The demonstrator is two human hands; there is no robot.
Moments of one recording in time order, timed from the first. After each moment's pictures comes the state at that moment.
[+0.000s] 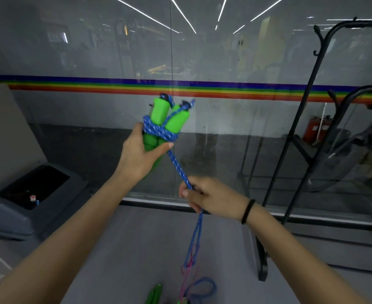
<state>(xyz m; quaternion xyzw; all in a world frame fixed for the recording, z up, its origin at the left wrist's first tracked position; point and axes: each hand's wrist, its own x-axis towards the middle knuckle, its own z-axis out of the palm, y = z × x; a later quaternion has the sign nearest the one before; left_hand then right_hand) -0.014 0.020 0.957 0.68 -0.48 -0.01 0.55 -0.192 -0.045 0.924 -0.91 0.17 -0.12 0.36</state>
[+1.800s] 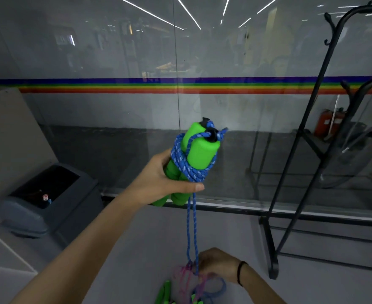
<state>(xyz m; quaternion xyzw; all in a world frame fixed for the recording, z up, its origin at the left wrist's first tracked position) -0.054 0.049 0.952 0.55 -0.59 -0.28 0.52 -0.209 -0.046 0.726 -0.72 0.34 0.11 0.60</state>
